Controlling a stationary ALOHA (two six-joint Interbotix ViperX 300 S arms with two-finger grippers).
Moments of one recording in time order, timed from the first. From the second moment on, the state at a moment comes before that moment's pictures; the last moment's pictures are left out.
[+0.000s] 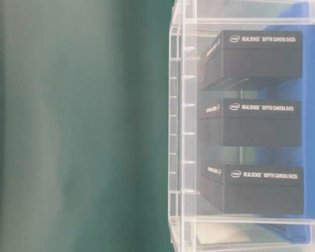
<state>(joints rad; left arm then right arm) -0.09 -0.96 0.74 0.01 0.78 -0.28 0.00 -0.82 0.66 0.03 0.91 0.26</state>
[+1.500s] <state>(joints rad) -0.08 -0.74 0.58 0.02 1.25 -0.98 -0.02 -0.68 0.55 -0.07 1.43 1.07</state>
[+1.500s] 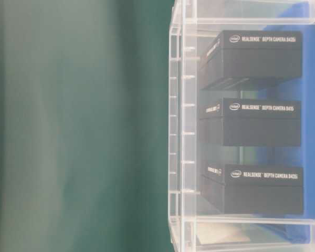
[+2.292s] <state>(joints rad) -0.07 -0.70 0.55 0.05 1.33 -1.39 -0.02 -0.63 0.52 -0.11 1.58 1.39</state>
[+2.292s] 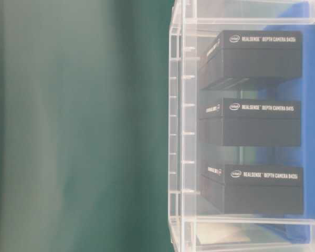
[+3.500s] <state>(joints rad) 0.42 -0.59 0.49 0.08 1.37 -1.01 -0.50 -0.54 0.50 -0.16 1.40 1.01</state>
